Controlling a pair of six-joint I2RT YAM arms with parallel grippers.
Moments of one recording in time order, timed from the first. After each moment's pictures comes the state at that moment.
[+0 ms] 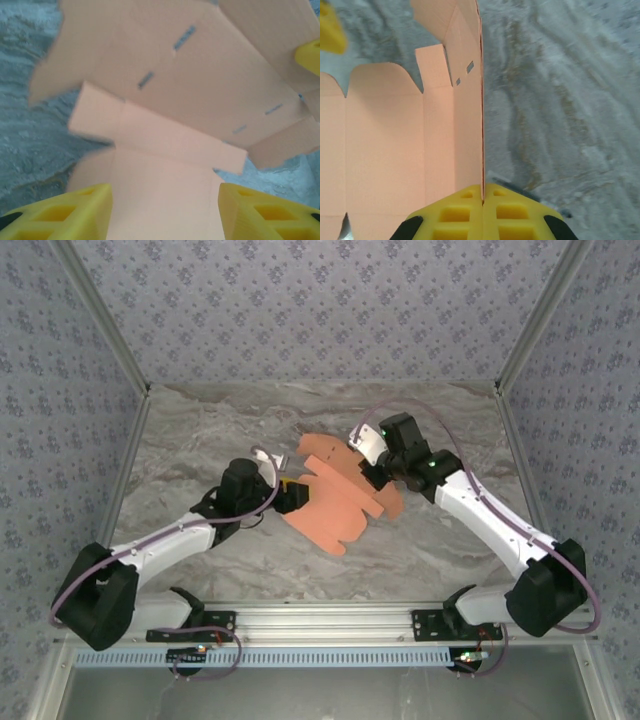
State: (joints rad) left arm -0.60 1.26 0.65 0.16 0.32 -0.36; right arm 0.53 1.33 1.17 -0.65 -0.14 -0.39
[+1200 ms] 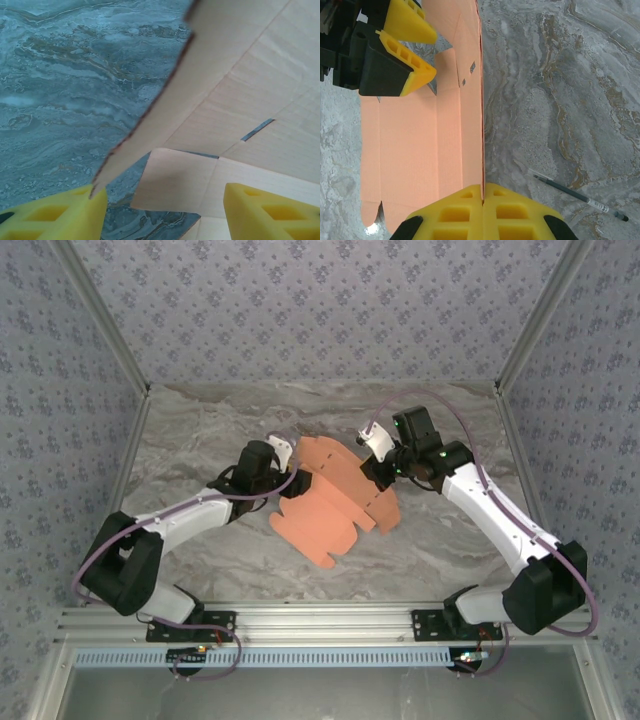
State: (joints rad) left arm -0.60 1.46 0.82 0.05 0.13 -0.22; right arm 0.46 1.34 1.20 -0.70 -0.33 -0.32
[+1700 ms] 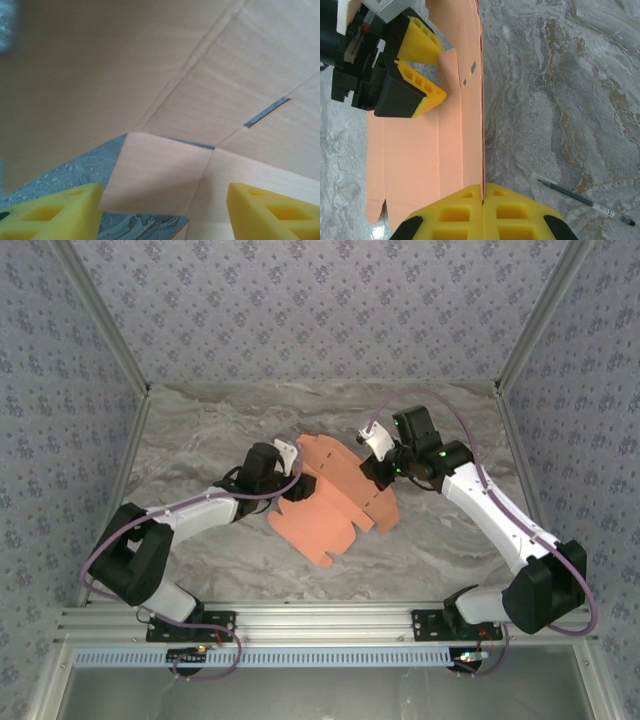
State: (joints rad) left arm -0.60 1.52 0.82 0.09 0.17 -0.23; right arm 0.45 1.34 1.20 -0.68 -0.36 -0.30
